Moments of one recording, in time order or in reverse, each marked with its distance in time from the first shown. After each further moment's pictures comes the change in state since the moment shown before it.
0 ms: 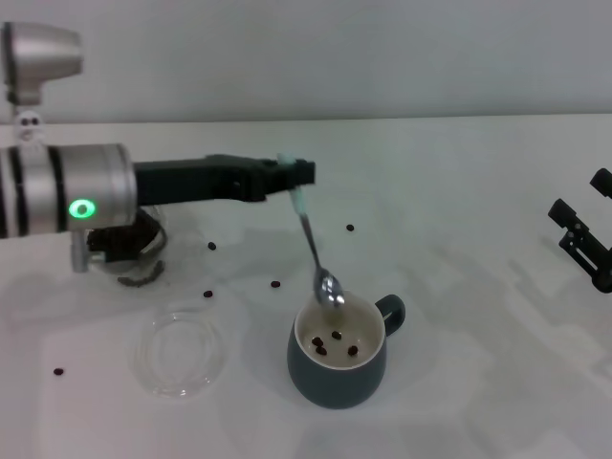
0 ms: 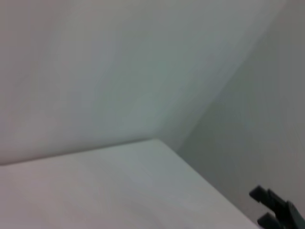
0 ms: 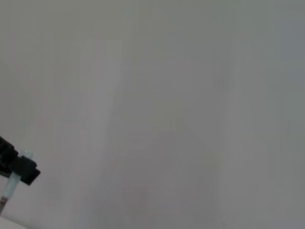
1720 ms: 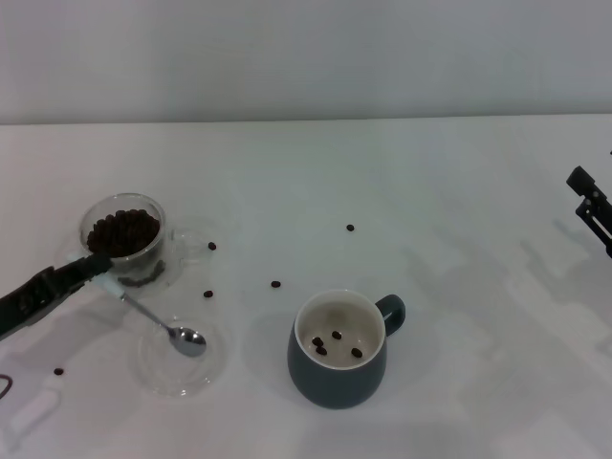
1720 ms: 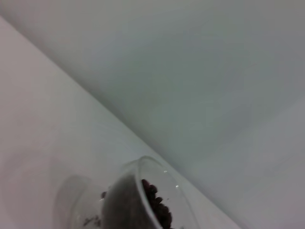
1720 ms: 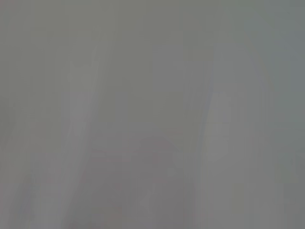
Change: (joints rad) left arm 0.354 0.001 -0.292 -0.232 -0.129 -0.018 0.090; right arm 0.028 -0.003 0.060 -0.001 0.015 0.006 0.005
